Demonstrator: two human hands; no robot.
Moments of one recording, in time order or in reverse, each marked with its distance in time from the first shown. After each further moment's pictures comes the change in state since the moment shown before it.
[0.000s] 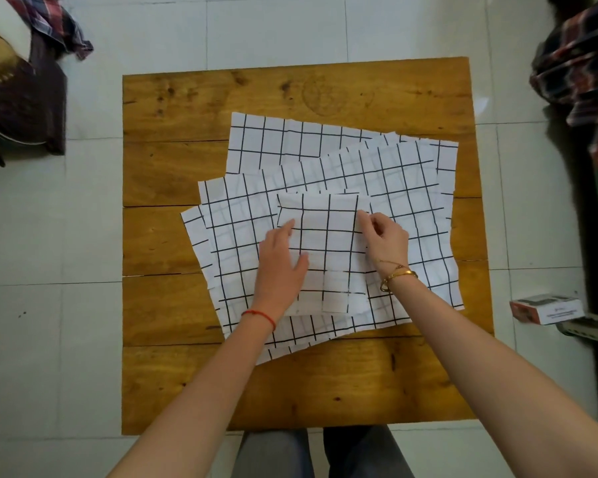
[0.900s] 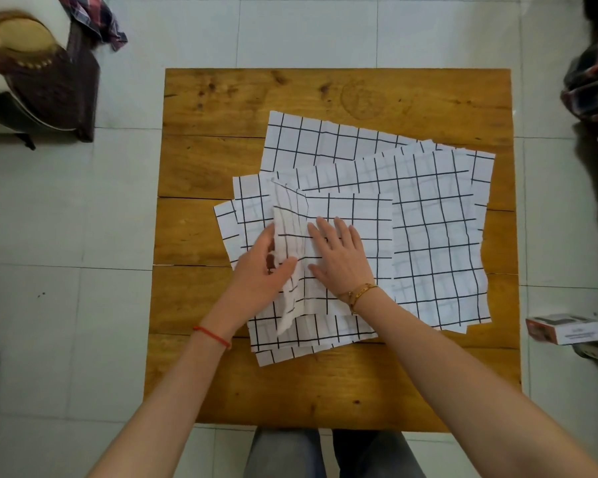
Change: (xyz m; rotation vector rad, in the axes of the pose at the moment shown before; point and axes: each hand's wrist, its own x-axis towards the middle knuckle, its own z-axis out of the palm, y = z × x) left_hand -0.028 0.001 -0.104 -0.309 -0.167 -0.123; right_hand -0.035 -0.017 0.095 -0.985 -0.334 -0.640
